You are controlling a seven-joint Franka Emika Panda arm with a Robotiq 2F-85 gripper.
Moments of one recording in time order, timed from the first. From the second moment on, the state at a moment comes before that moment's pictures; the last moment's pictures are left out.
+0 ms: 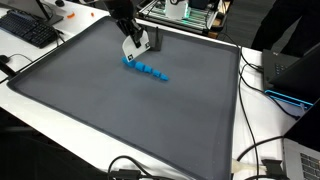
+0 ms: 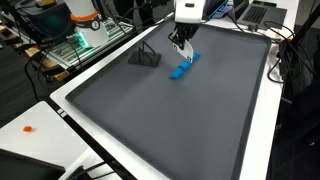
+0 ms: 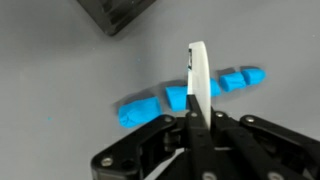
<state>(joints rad) 0.00 0.28 0.02 -2.03 0.22 2.17 0.18</state>
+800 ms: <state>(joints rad) 0.00 0.06 0.00 -2.32 0.34 2.19 0.37</state>
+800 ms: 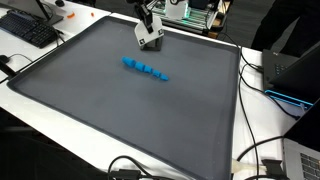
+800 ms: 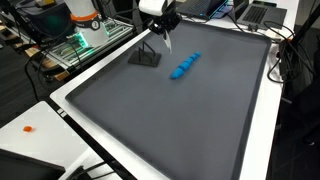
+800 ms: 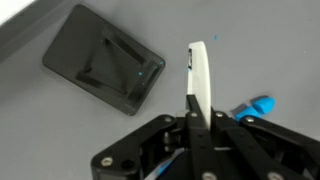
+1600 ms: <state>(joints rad) 0.00 0.01 0.00 -2.52 0.34 2.39 0.68</state>
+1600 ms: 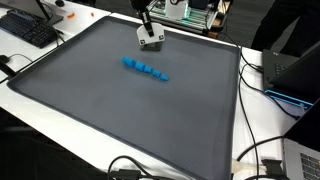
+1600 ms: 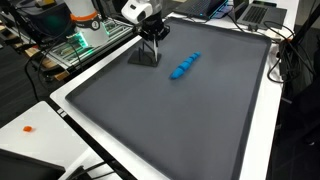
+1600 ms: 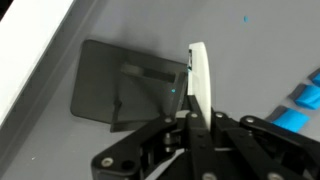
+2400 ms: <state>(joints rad) 0.01 0.01 0.00 -2.57 0.33 2.51 0.76</state>
